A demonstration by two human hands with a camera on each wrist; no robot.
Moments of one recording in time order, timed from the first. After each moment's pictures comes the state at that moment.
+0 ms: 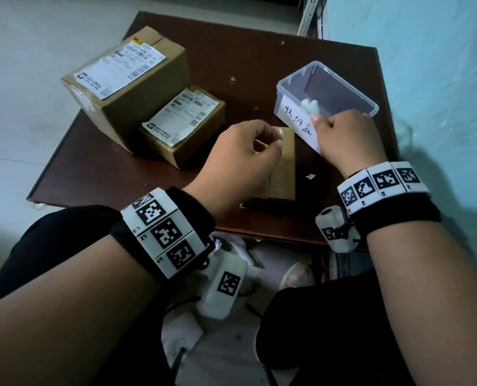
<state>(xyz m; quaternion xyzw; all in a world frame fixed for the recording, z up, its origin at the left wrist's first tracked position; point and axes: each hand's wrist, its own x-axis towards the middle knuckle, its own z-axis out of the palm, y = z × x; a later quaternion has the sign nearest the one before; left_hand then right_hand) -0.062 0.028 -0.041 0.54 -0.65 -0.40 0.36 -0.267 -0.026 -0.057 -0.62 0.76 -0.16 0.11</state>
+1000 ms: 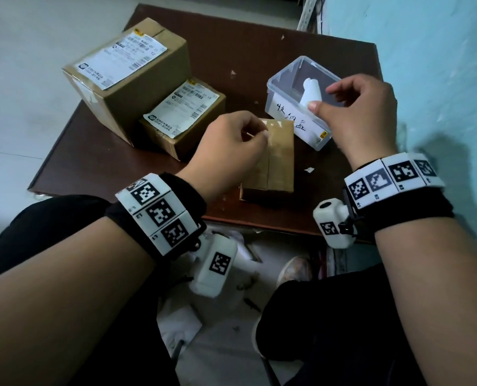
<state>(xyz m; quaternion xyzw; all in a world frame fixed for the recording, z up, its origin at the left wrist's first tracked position) -0.046 0.019 -0.051 0.56 -0.65 -0.37 0.35 -0.260 -0.012 -0.035 -0.55 0.73 -0.39 0.12</state>
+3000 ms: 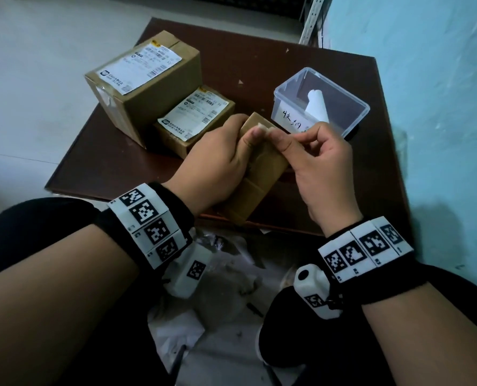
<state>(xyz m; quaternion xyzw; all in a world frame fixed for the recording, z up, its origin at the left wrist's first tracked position) -0.012 0.044 -0.045 0.52 -0.73 -0.30 0.31 -0.191 0.070 -0.044 -0.51 0.59 -0.51 0.37</state>
